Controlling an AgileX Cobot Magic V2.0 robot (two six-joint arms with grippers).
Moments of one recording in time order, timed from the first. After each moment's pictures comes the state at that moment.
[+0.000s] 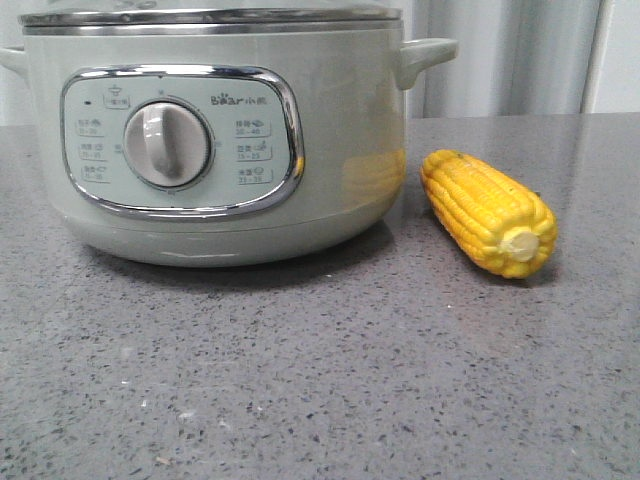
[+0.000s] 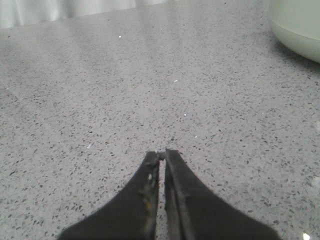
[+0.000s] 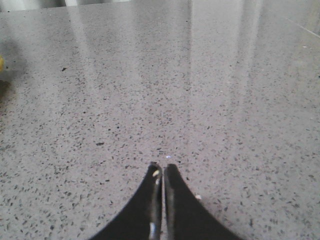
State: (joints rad) left arm -0.01 0.00 0.00 -0.02 0.32 0.15; right arm -0.13 -0.01 0.01 -0.06 0.31 0.04
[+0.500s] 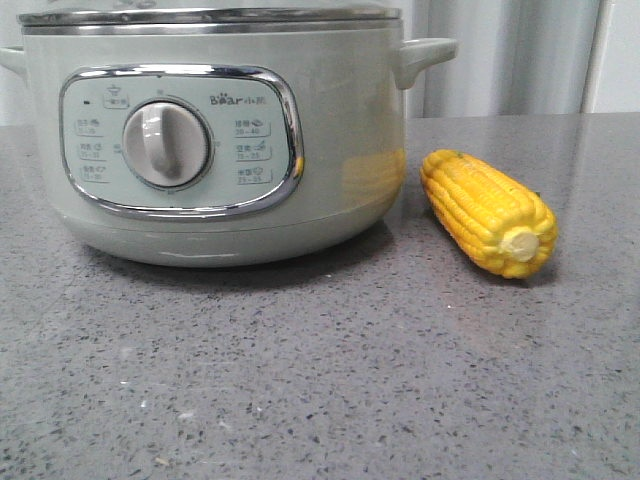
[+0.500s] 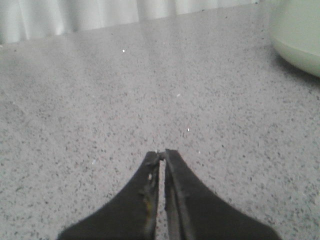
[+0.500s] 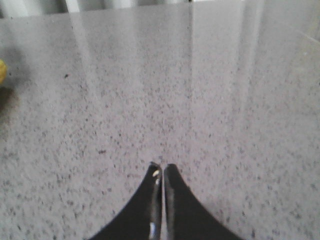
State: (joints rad) left arm -0.01 0.00 0.00 -0.01 0.27 0.15; right arm -0.13 -0.01 0.01 -0.06 0.27 0.04
